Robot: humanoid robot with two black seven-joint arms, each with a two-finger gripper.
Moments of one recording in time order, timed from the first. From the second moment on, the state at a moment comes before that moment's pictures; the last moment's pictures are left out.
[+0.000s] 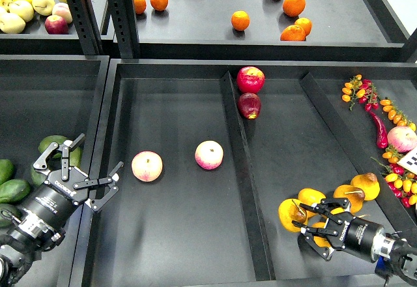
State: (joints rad) left arm 0.22 0.00 -1.56 -1.37 0.03 -0.49 0.49; right arm 0.12 -0.60 0.80 1.05 0.33 0.39 -0.49
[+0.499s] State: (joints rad) left arm 0.22 0.00 -1.57 -1.37 0.03 -0.49 0.49; right arm 0.12 -0.52 0.80 0.90 0.32 0.45 -0.49
